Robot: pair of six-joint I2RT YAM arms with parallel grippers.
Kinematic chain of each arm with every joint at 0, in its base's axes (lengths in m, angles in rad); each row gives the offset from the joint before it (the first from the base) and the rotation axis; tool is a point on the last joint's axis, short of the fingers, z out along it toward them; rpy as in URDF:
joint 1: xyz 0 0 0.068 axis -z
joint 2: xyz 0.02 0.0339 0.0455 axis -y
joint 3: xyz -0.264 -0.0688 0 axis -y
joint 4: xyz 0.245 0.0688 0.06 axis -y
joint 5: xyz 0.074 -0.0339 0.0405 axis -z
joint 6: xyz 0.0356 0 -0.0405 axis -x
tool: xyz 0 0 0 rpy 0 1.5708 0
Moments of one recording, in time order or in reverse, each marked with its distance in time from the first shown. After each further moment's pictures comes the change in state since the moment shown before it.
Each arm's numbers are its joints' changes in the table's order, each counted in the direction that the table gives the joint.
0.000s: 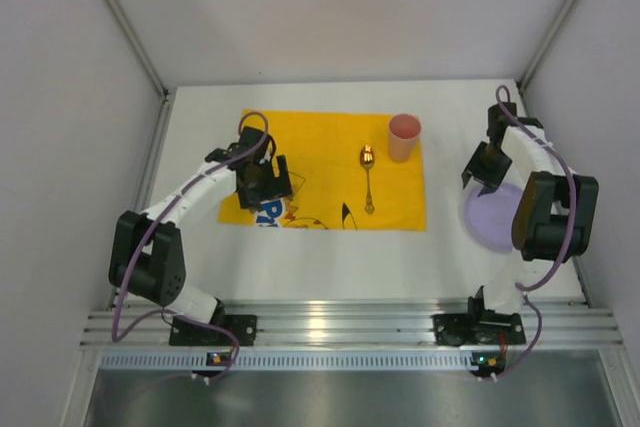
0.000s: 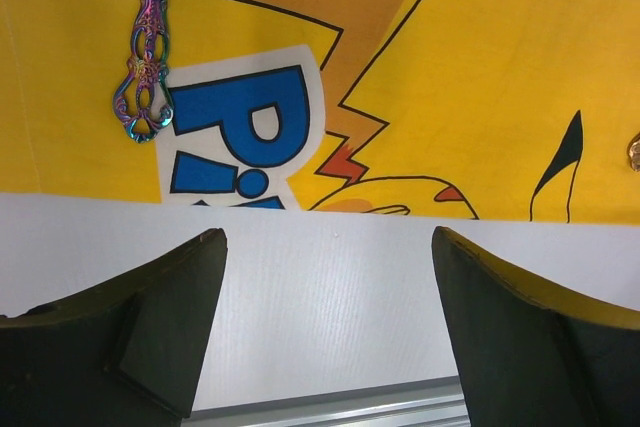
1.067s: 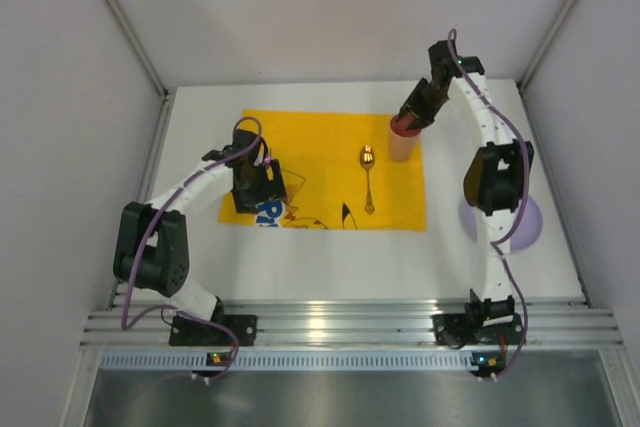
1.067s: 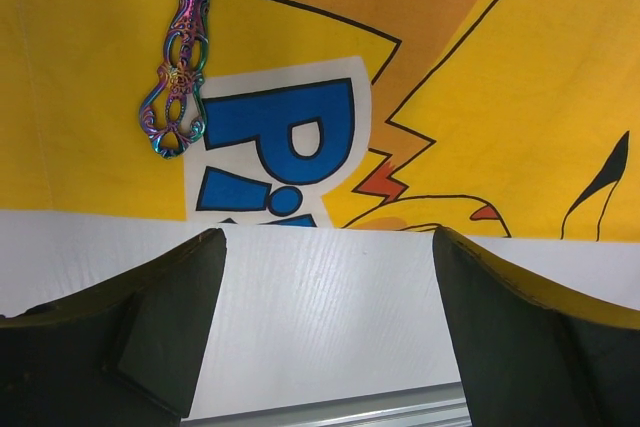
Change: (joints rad) left arm -0.074 -0.052 -0.036 0.032 0.060 -0.022; right arm -0.270 -0.533 0.956 -0.211 -0.285 -0.290
